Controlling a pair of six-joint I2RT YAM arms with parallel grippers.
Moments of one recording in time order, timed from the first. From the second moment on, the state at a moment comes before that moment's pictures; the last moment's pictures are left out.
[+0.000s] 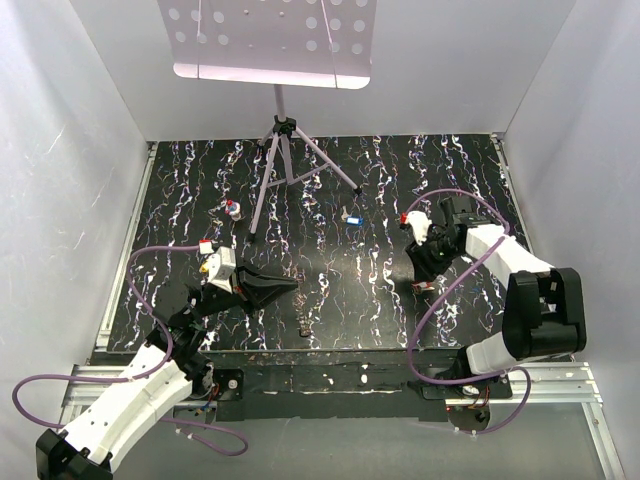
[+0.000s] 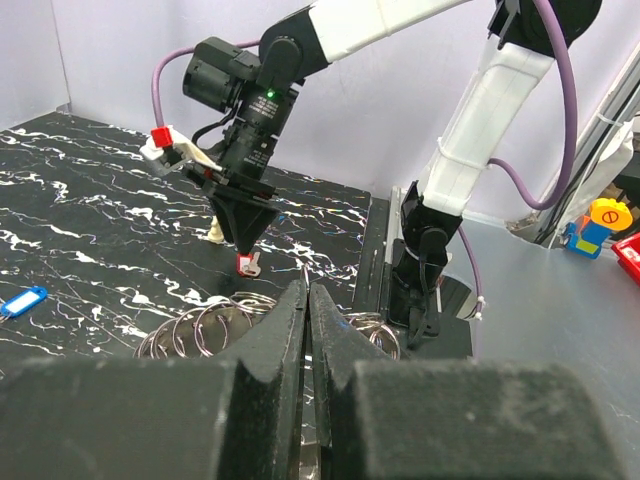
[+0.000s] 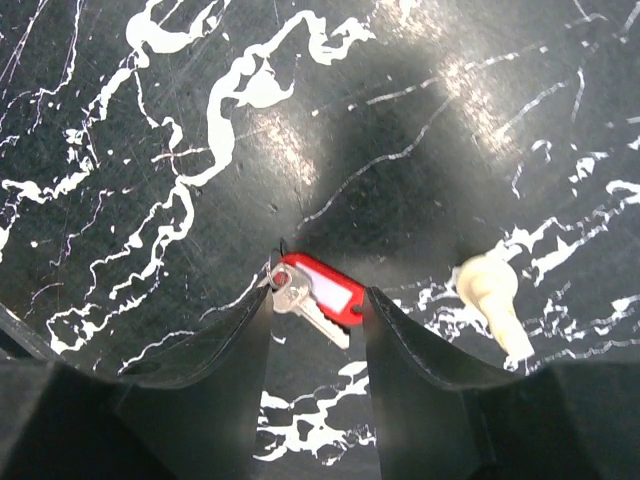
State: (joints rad) left arm -0.55 0.49 0.33 0.51 0.74 -0.40; right arm 0.13 1.46 0.89 -0.73 -0.44 -0.65
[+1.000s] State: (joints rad) left arm -0.55 0.49 0.32 0.49 0.73 -0.40; right arm 0.20 1.50 0.88 -0.70 -0.43 -0.66
